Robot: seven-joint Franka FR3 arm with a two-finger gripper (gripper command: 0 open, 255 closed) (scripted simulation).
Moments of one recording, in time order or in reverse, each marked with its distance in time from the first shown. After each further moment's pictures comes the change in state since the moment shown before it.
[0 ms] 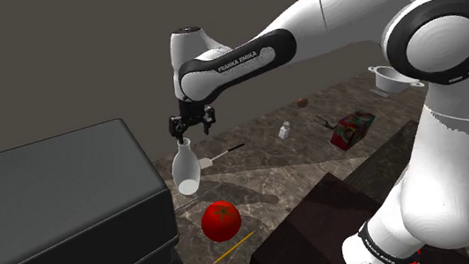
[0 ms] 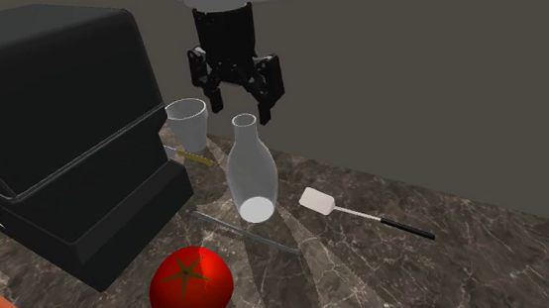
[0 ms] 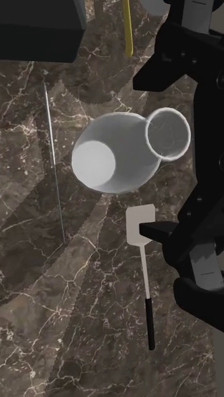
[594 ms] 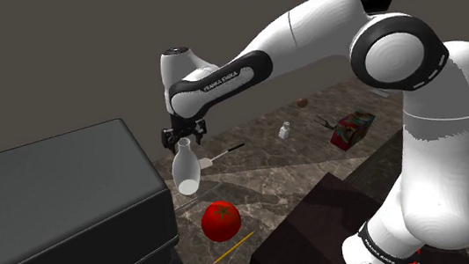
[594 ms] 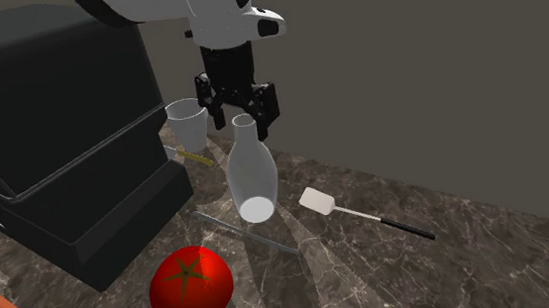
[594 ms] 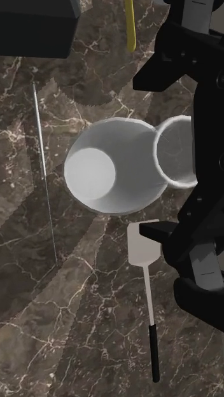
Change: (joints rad) arm 0.028 0.156 -0.008 0.090 -0.037 0.052 0.035
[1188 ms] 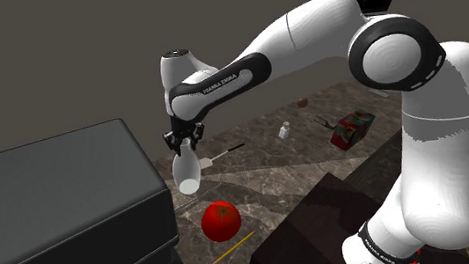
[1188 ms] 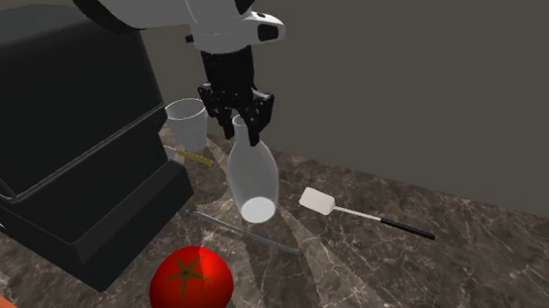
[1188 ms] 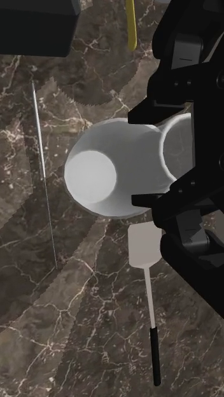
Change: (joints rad) arm 0.002 0.010 -0.001 -0.002 -0.003 0.014 0.003
